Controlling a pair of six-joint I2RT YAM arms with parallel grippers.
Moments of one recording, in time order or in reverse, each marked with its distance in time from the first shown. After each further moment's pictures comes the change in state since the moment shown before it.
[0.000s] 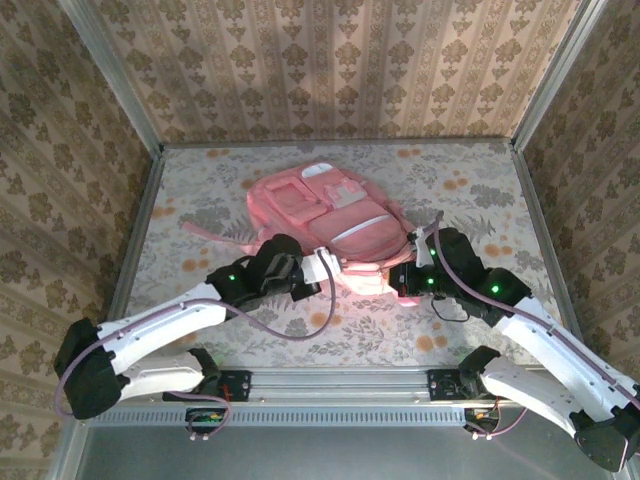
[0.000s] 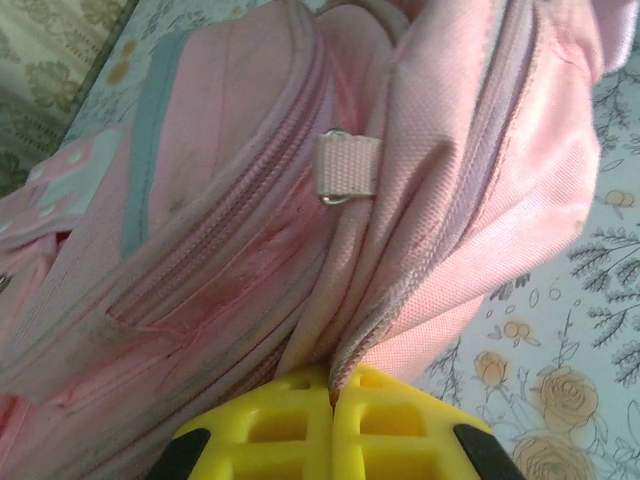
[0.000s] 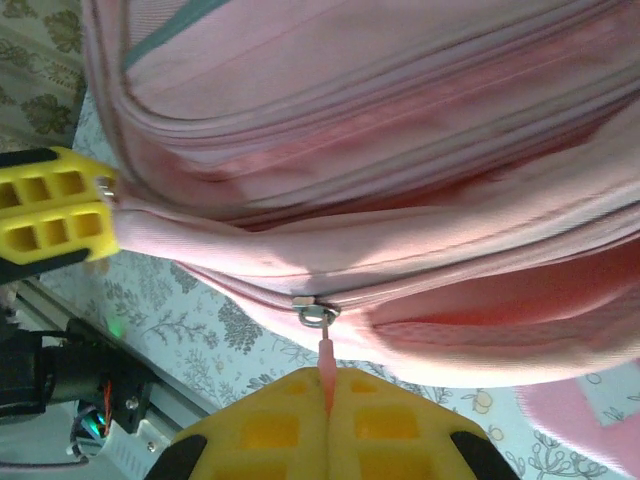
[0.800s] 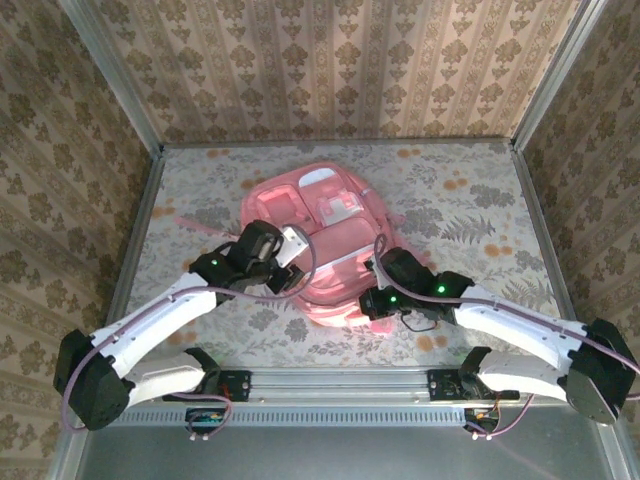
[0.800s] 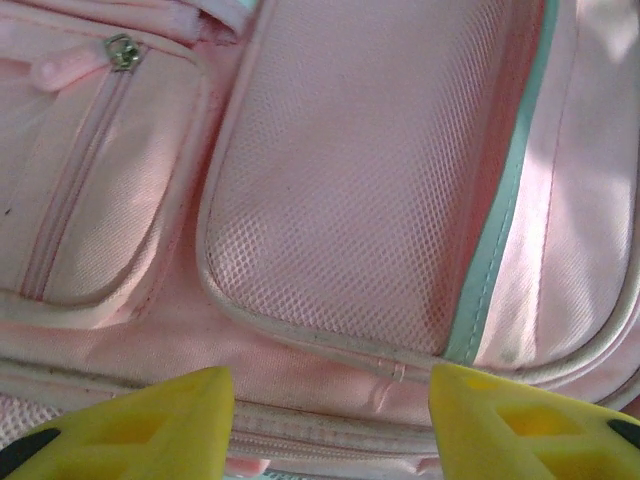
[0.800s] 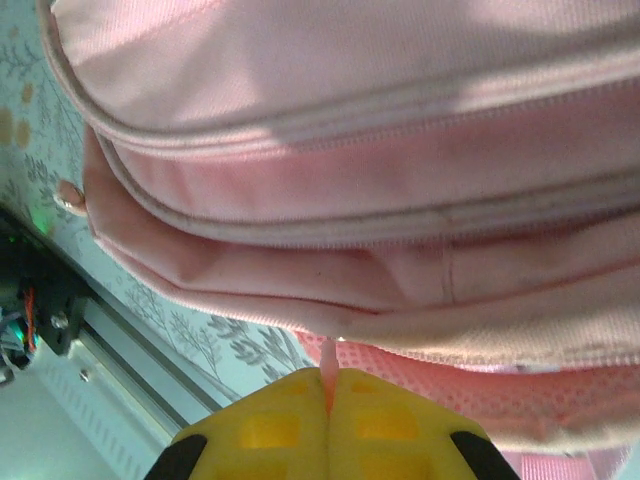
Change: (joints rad) left arm 0.209 -0.006 0.055 -0.282 0.025 -0.342; right arm 0.235 0.280 -0.122 0.253 -0.010 0.025
